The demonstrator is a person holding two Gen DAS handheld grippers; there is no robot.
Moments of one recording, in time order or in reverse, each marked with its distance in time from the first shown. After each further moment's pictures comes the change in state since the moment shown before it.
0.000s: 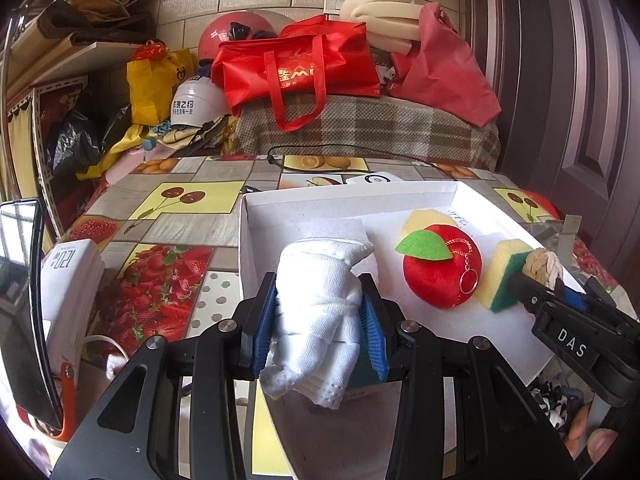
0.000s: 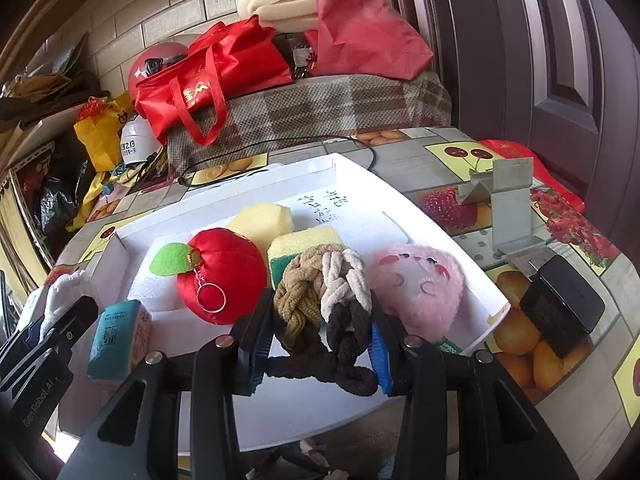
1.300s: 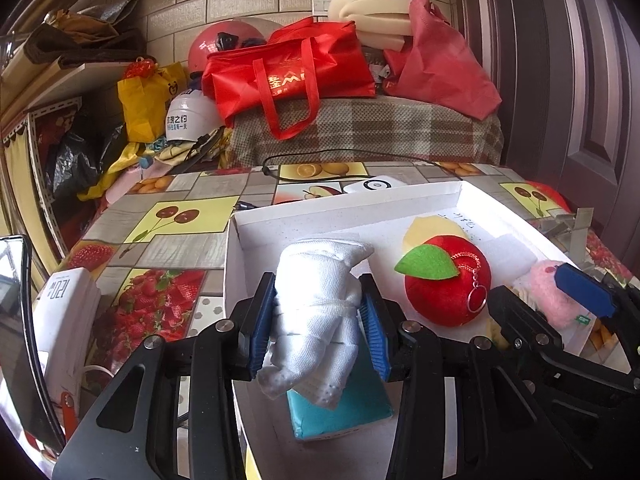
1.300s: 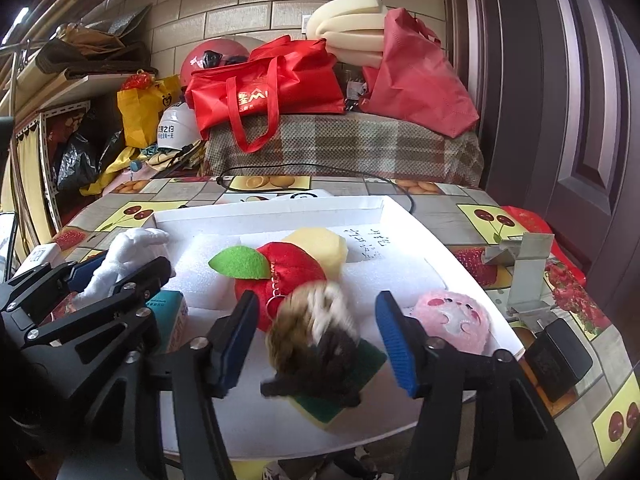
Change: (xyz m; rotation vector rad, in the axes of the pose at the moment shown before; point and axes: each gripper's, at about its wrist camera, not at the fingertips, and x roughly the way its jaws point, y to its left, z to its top) left arm 0.016 -0.008 0.008 0.039 -0.018 0.033; right arm -0.011 0.041 0.000 -0.198 -0.106 -0.008
